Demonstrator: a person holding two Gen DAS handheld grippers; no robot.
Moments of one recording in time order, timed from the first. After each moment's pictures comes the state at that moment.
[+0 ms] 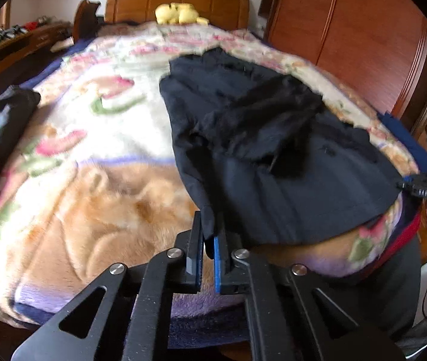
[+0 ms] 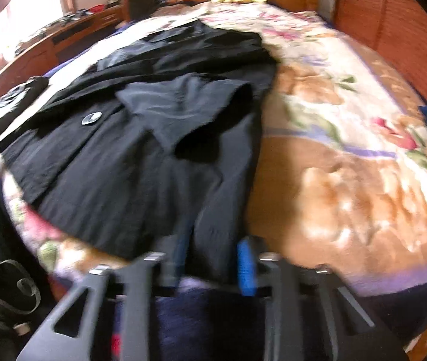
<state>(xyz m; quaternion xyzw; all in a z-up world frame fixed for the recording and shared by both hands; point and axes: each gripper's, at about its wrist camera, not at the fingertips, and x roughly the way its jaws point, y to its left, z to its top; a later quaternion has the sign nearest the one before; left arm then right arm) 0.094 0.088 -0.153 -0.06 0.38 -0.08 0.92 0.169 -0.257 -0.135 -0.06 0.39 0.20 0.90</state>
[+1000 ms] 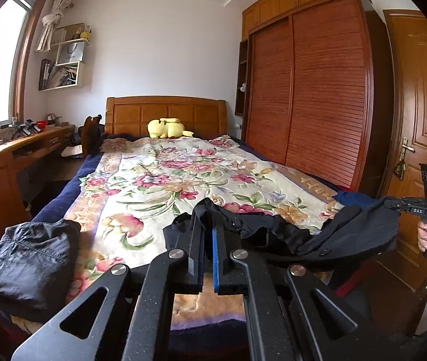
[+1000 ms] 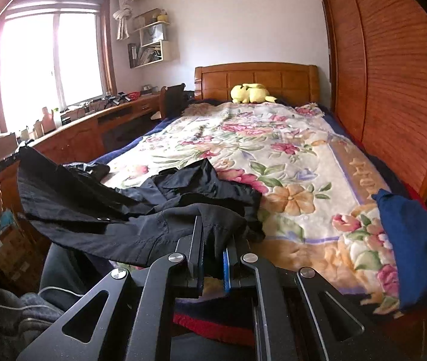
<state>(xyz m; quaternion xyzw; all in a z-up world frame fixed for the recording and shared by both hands) -0.033 0.088 0.050 -0.02 0.16 -0.09 0.98 -0.011 -0.330 0.007 -0.01 0.16 0.23 0.96</state>
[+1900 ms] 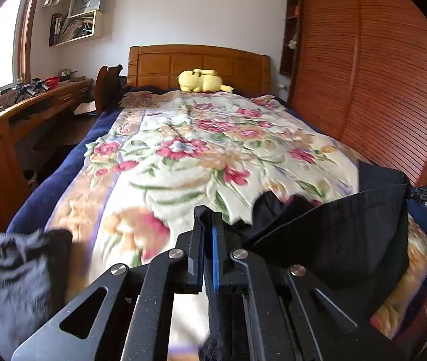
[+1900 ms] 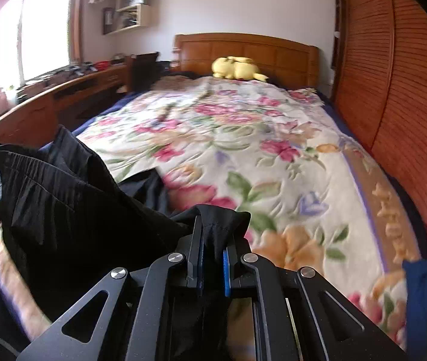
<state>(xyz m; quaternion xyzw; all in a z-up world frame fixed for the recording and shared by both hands) 0.248 0.139 0.004 -0.04 0.27 -0.01 0.96 0.313 -0.211 0.048 -0.06 0.23 0.17 0.96</state>
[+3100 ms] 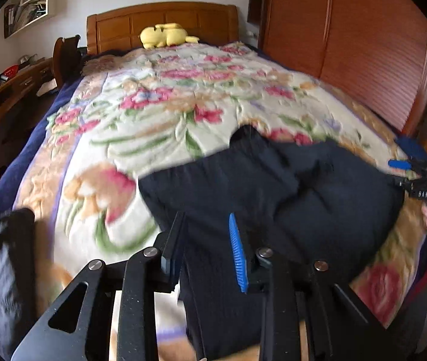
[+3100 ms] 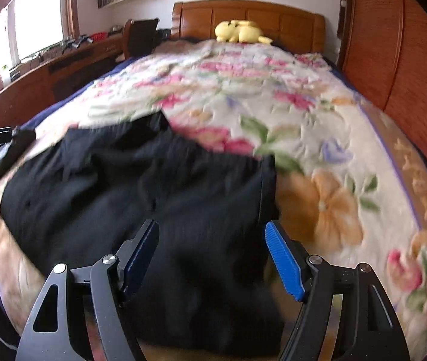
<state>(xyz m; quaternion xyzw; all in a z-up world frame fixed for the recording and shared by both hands) 0.247 0.108 -0.076 0.02 0.38 -0.09 0.92 0.295 -0.184 -0.045 -0.07 0.30 0.18 0.93</state>
